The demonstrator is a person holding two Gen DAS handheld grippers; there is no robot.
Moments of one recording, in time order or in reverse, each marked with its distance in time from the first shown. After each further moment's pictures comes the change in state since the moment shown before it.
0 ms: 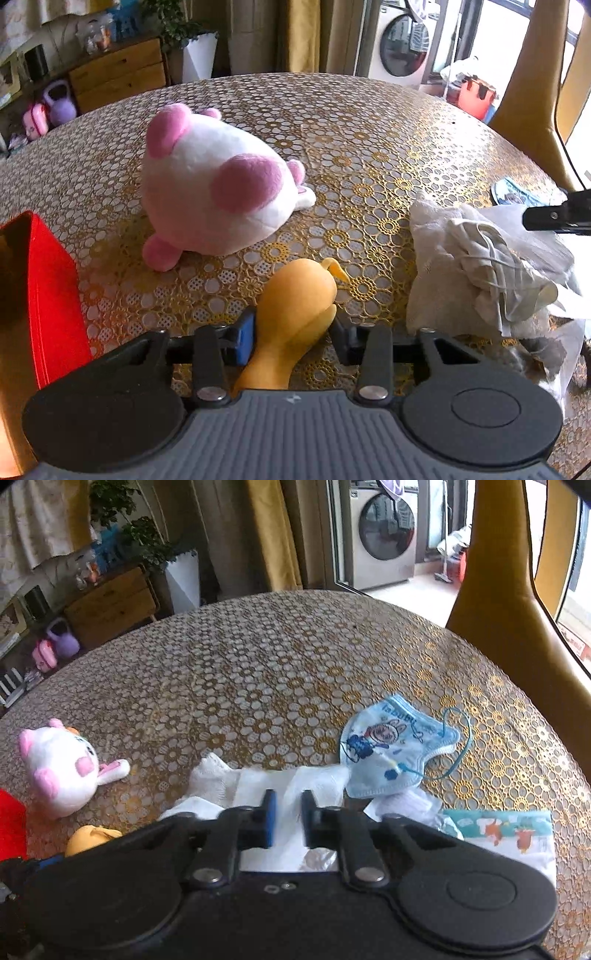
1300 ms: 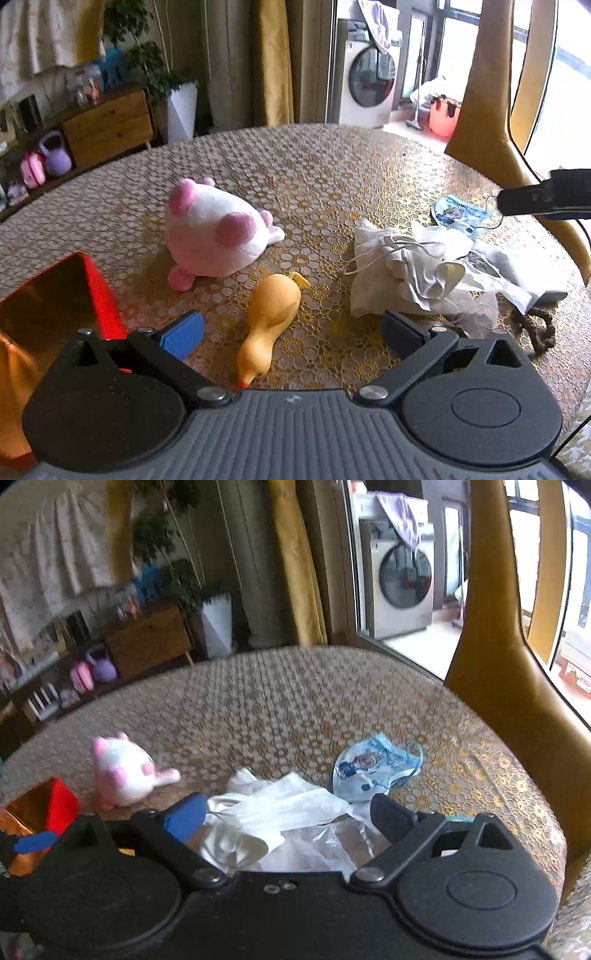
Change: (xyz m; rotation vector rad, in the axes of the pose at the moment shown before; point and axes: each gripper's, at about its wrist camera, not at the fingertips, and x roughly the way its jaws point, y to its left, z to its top) left arm -0.084 -0.018 -0.018 0.097 -0.126 -0.026; right arm -0.093 -0.013 -0.019 -0.059 -0.121 0.071
